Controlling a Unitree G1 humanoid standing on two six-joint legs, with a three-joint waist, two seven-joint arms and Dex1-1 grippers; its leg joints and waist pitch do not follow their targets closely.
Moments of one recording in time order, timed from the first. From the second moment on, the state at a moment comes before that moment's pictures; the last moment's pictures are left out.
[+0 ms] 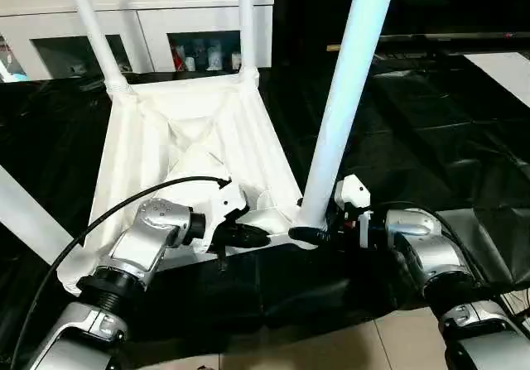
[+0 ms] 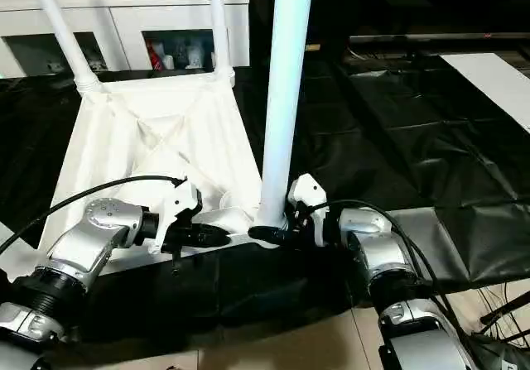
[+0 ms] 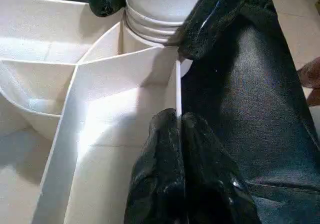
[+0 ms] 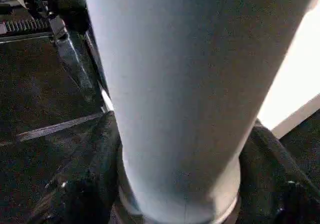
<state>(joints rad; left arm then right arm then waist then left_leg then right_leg) -0.50 0.36 -0.28 0.46 -0.05 0.24 -1.20 -0.55 -0.29 0.12 0.84 0.10 -0.19 1.18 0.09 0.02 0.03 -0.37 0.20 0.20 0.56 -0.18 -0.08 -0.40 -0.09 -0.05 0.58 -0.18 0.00</state>
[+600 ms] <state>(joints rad) -0.58 0.23 -0.23 0.61 -0.01 0.26 -0.92 -0.58 -0.07 0.01 0.95 0.08 -0.19 0.57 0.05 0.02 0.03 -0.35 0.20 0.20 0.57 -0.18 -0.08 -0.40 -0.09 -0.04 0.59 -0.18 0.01</state>
